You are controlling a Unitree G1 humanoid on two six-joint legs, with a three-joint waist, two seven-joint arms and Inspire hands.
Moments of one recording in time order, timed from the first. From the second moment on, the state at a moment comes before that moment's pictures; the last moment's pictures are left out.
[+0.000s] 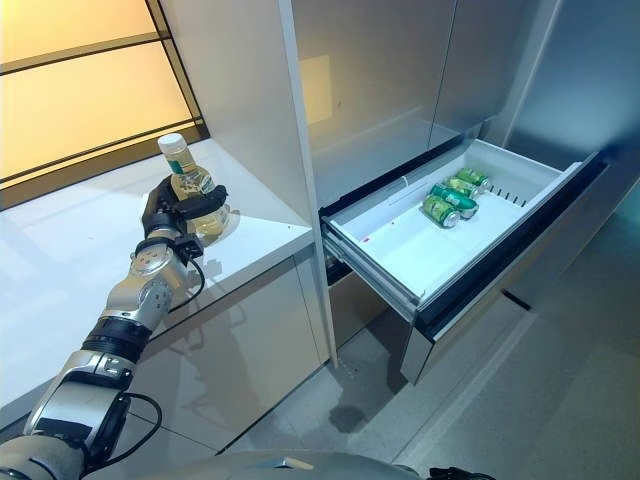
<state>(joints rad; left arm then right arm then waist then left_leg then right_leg) -0.48 0.50 -0.12 0.46 -0.67 0.05 0.43 0.06 -0.27 0.21 1.22 0.21 0.17 0.06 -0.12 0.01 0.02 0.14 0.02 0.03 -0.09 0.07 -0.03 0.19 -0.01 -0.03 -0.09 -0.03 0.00</state>
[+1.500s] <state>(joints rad) -0.45 0.48 -0.19 0.02 -0.72 0.01 0.29 -0.08 -0.43 0.66 0.77 -0.32 0.14 0.28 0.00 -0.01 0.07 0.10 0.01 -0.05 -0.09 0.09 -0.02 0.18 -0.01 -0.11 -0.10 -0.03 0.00</state>
